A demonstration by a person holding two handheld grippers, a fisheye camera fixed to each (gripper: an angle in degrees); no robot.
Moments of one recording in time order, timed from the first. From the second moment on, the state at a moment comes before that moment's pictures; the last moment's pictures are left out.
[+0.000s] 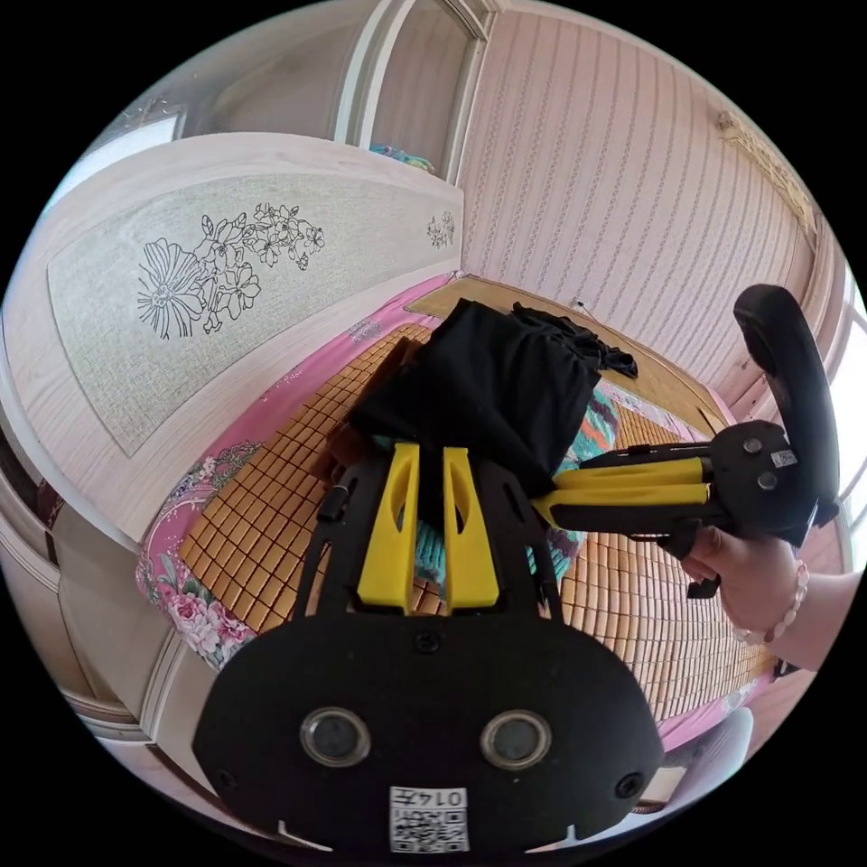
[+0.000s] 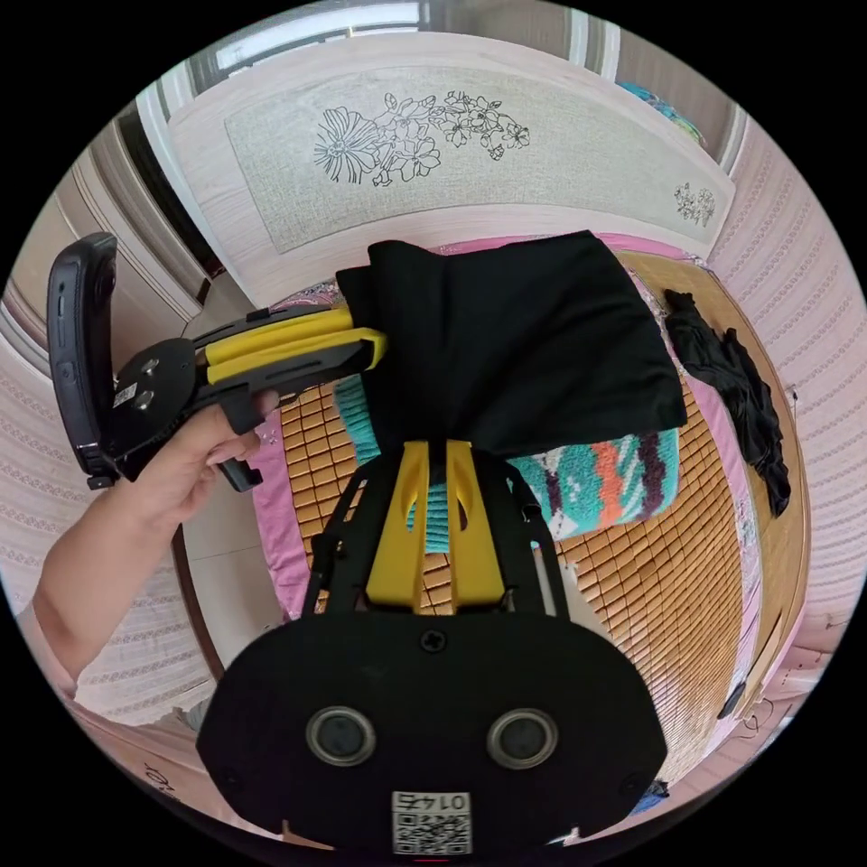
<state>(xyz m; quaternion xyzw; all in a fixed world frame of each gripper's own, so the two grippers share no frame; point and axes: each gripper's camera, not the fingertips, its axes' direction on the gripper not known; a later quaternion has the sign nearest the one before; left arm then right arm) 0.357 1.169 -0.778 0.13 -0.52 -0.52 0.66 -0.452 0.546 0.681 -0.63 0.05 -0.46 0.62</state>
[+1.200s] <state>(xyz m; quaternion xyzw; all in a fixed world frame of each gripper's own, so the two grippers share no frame) 0.502 0.788 -0.515 -0.09 -0.37 -0.33 0.87 -0.180 0.264 0.177 -0.52 0.22 -0.12 0.82</state>
